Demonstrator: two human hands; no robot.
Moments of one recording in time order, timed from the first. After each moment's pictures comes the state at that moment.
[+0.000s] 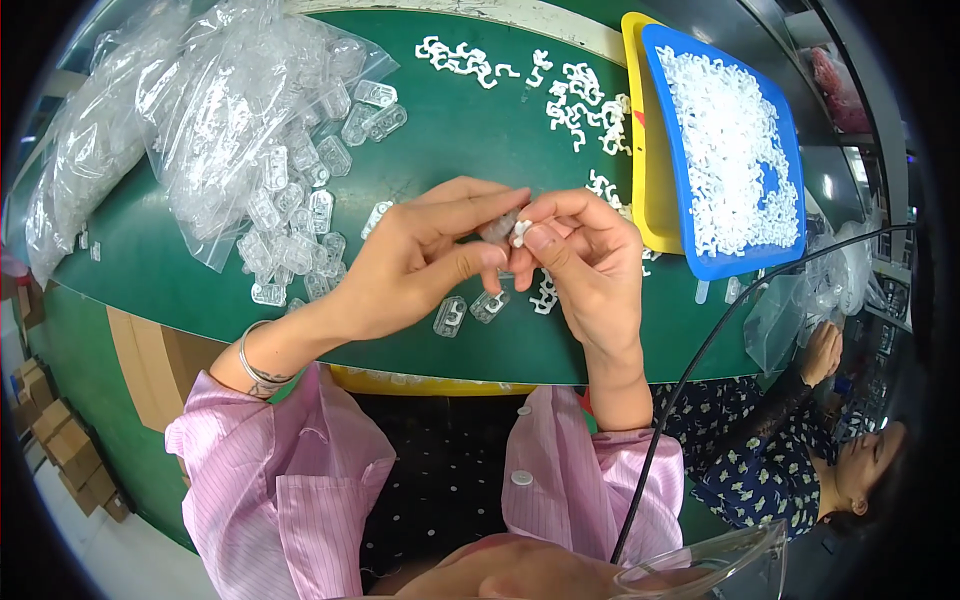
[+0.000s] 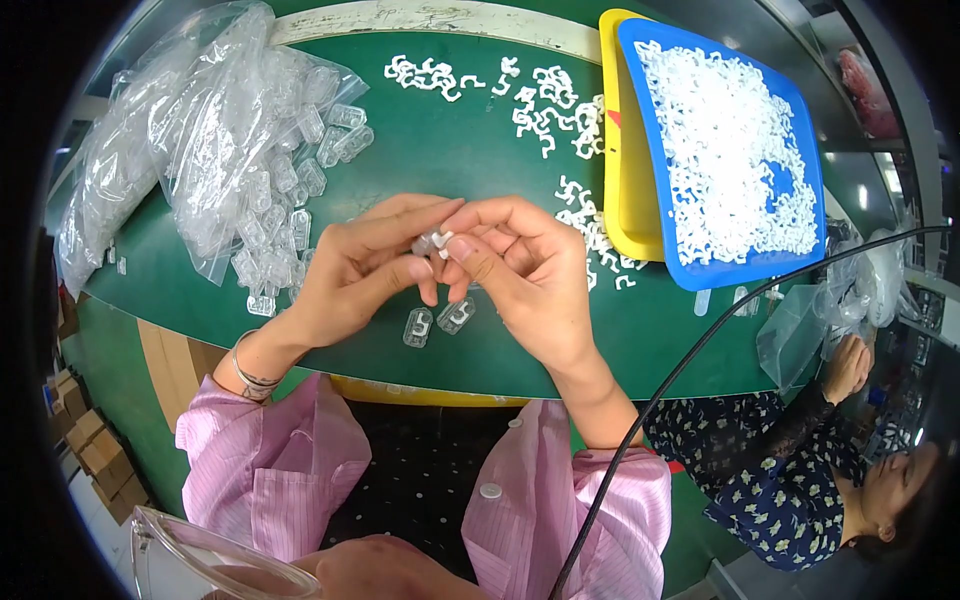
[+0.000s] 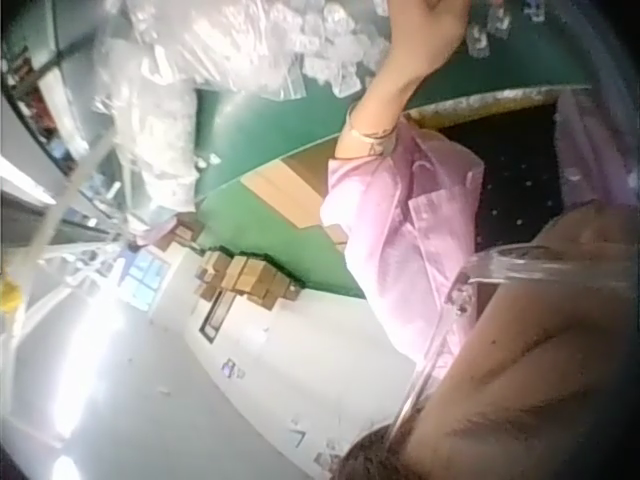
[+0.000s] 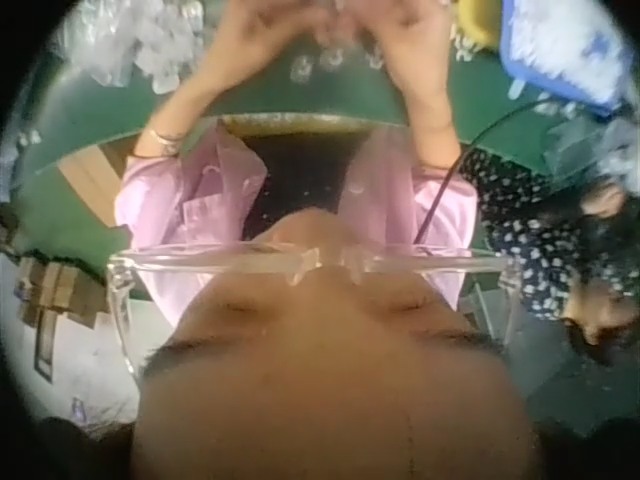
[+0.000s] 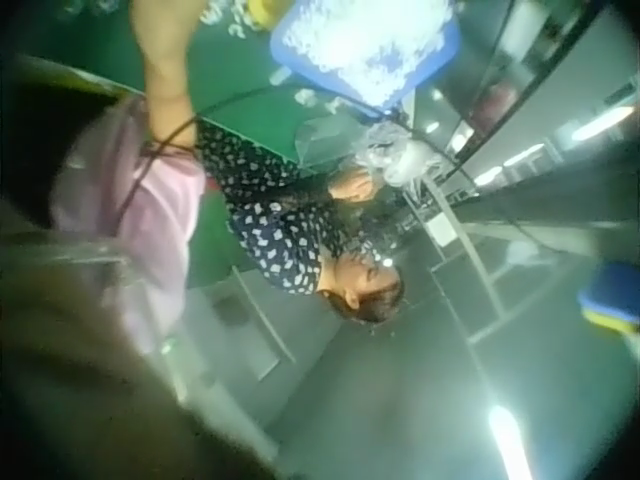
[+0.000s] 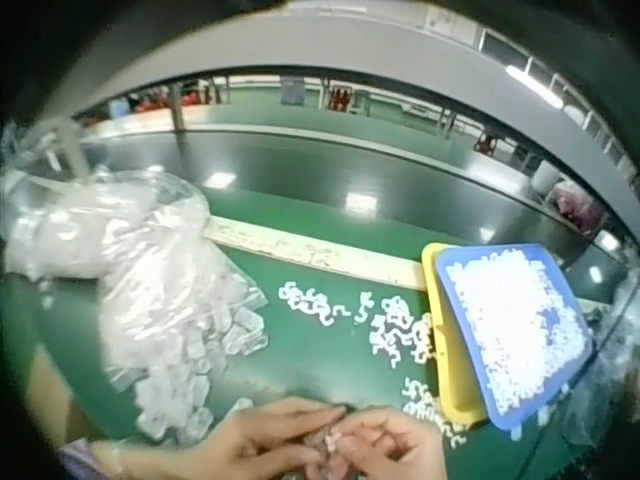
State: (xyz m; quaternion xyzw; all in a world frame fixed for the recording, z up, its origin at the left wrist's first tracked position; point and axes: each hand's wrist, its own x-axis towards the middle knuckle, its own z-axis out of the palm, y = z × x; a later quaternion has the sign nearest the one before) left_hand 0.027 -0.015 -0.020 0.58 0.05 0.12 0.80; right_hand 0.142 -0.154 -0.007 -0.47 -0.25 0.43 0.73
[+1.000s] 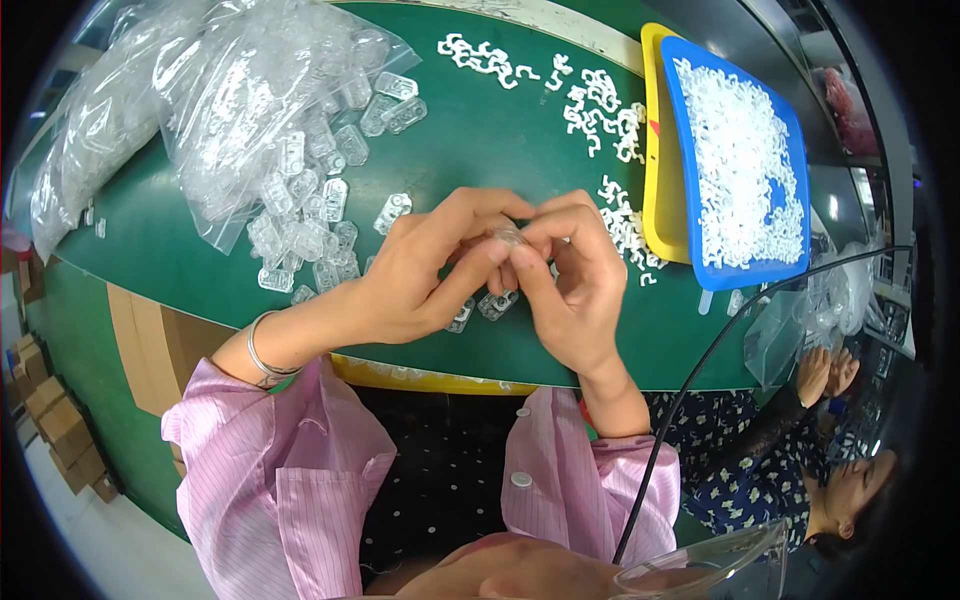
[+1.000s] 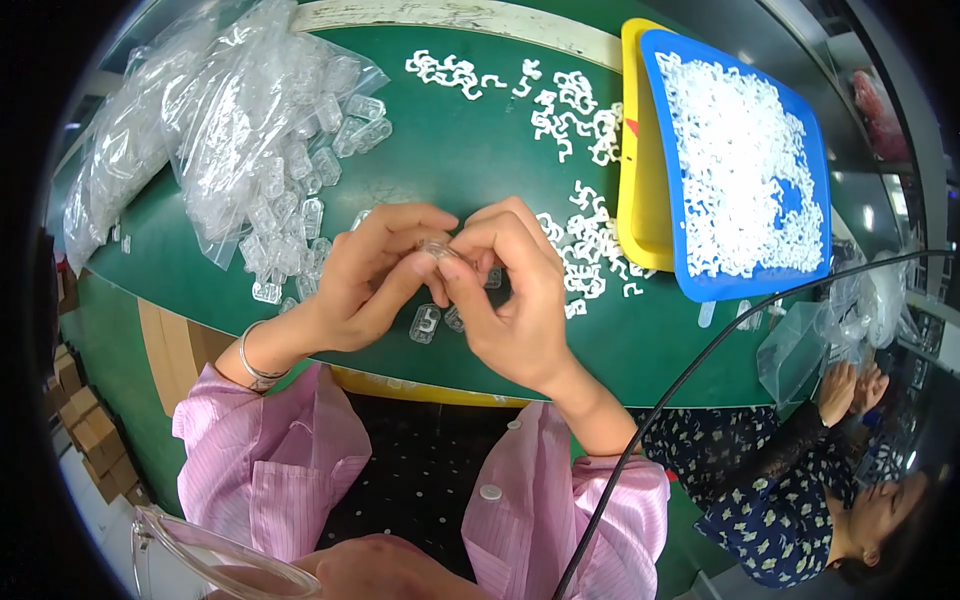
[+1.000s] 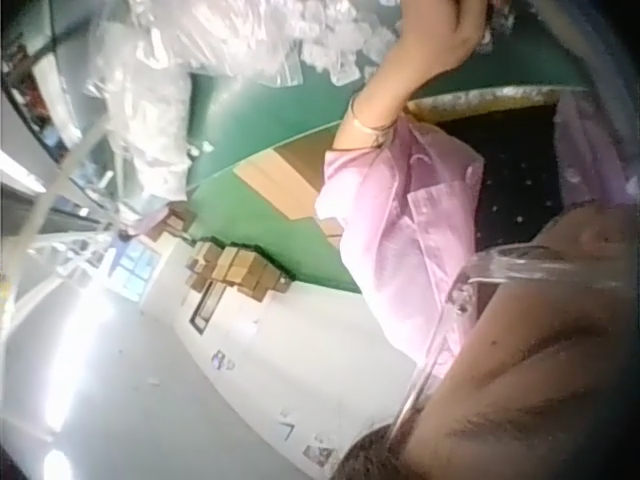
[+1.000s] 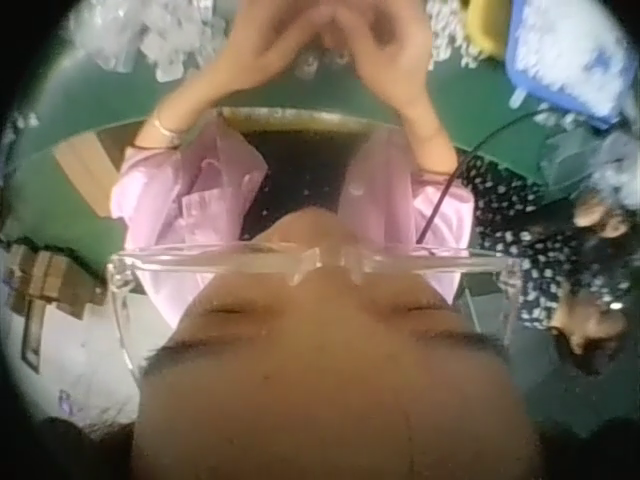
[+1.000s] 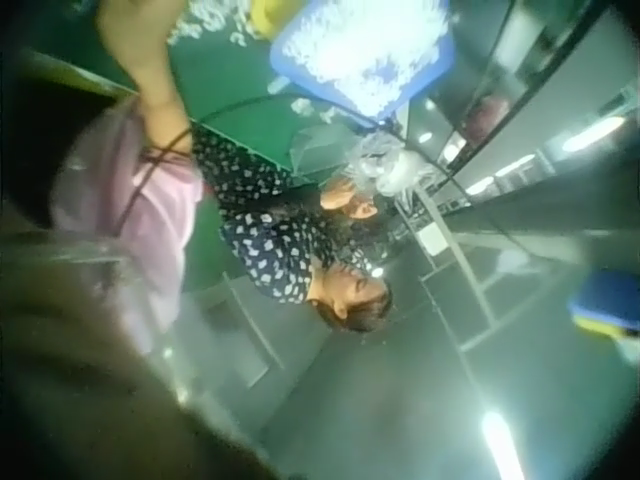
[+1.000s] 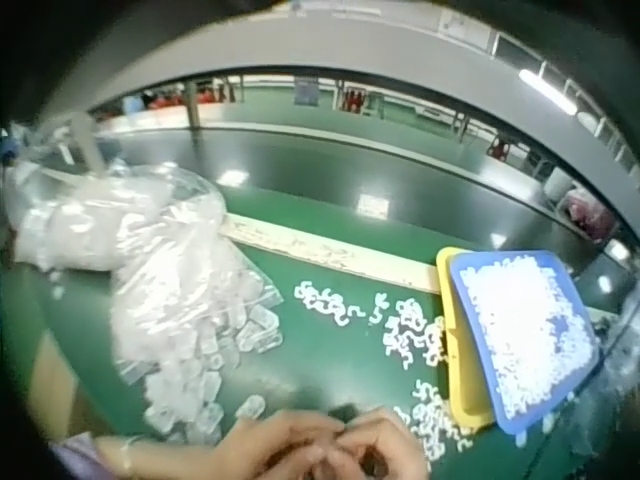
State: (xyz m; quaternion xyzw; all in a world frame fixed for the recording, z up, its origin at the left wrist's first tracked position) left_hand 0.022 -0.020 -0.029 0.72 0.01 0.23 0.66; right_hand 0.125 -0.148 -0.018 -0.66 -0.40 0.18 0.61
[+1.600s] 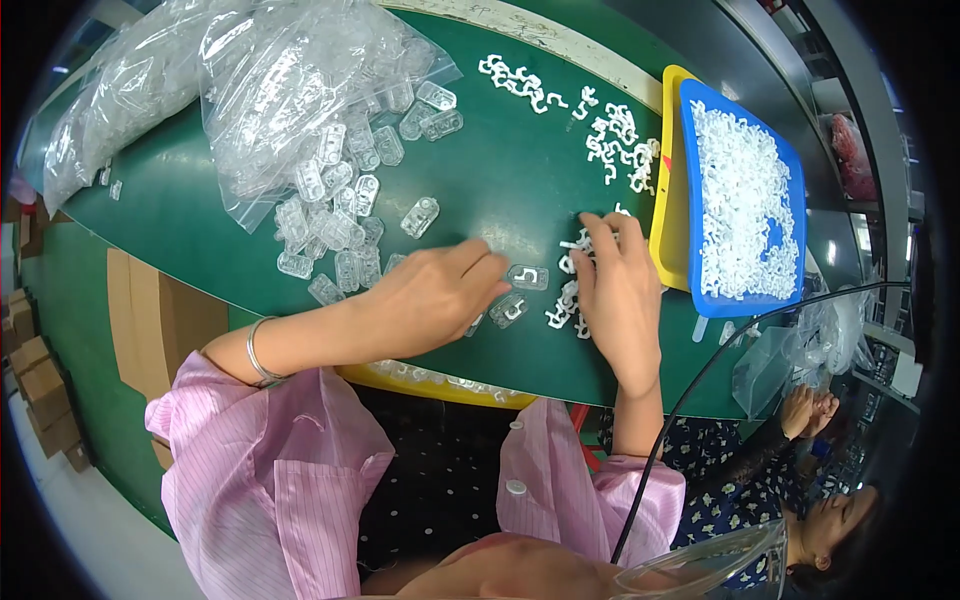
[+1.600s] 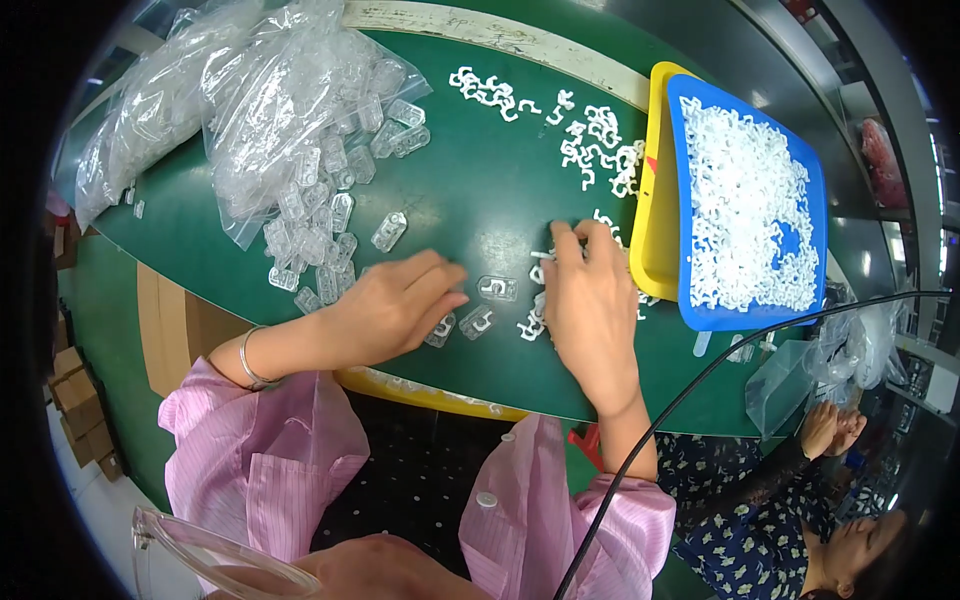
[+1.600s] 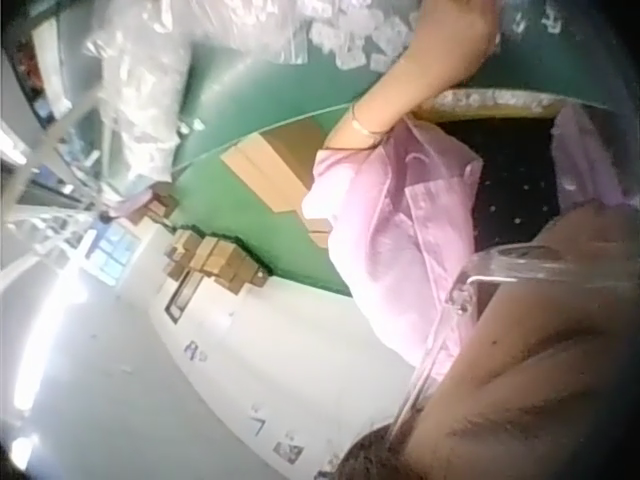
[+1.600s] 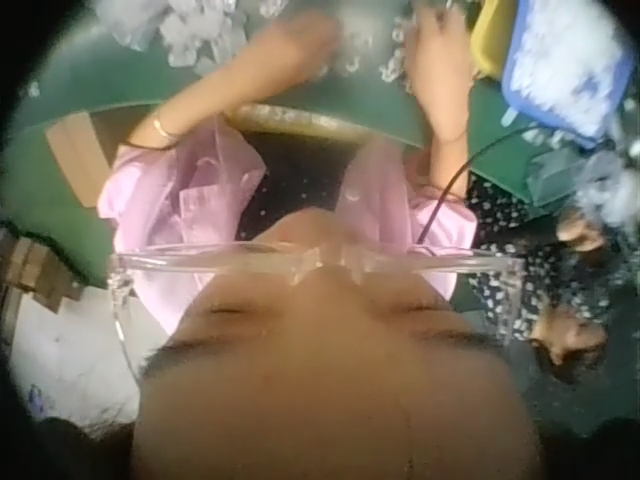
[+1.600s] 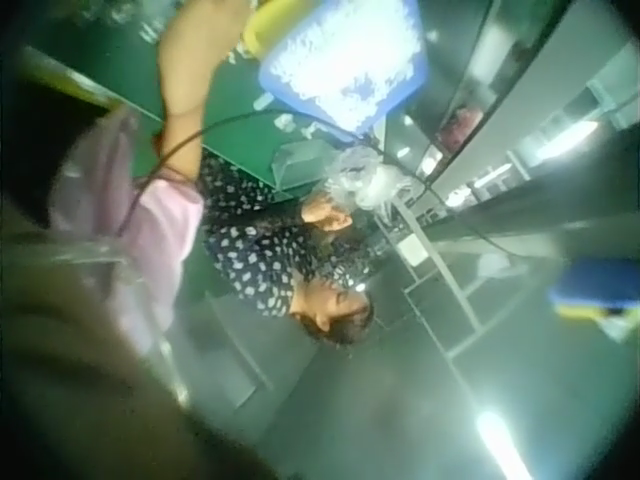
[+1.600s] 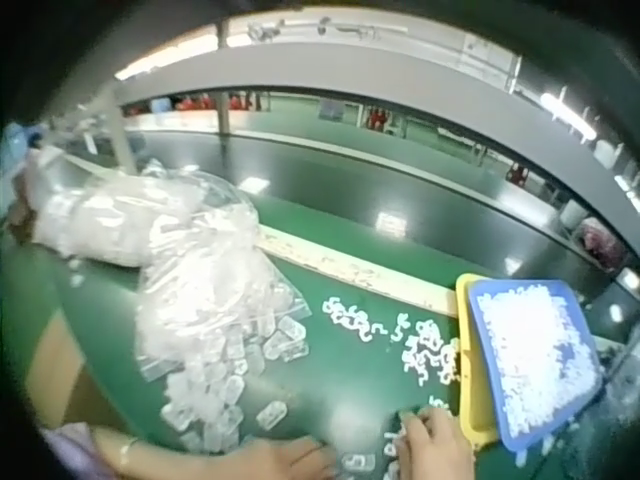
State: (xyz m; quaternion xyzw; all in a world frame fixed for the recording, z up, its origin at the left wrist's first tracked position) left_hand -0.001 -0.021 -0.032 0.91 -0.01 0.20 0.36; right_hand 0.153 -0.168 -0.002 -0.86 -0.49 0.02 0.16
